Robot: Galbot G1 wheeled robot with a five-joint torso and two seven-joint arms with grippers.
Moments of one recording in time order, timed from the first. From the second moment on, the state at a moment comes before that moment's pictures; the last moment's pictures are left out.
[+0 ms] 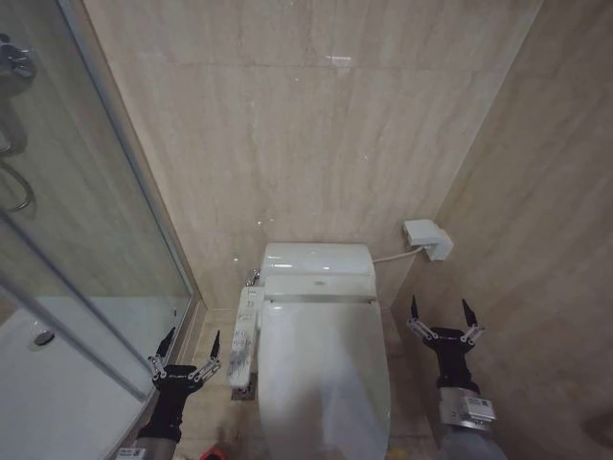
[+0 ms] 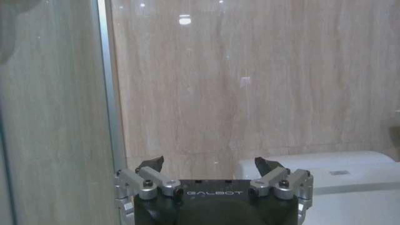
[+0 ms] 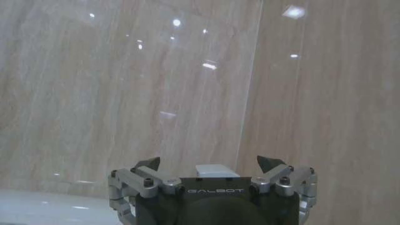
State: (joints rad) left arm 1.75 -1.35 -0.56 -2.17 -0.10 -0.23 -0.05; right arm -1.58 1.29 0.57 2.04 0.01 0.29 0.40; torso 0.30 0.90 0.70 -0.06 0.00
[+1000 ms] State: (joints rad) left arm 1.75 -1.35 -0.56 -2.17 -0.10 -0.23 -0.05; right arm -1.58 1.29 0.57 2.04 0.01 0.29 0.40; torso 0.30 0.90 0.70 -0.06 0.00
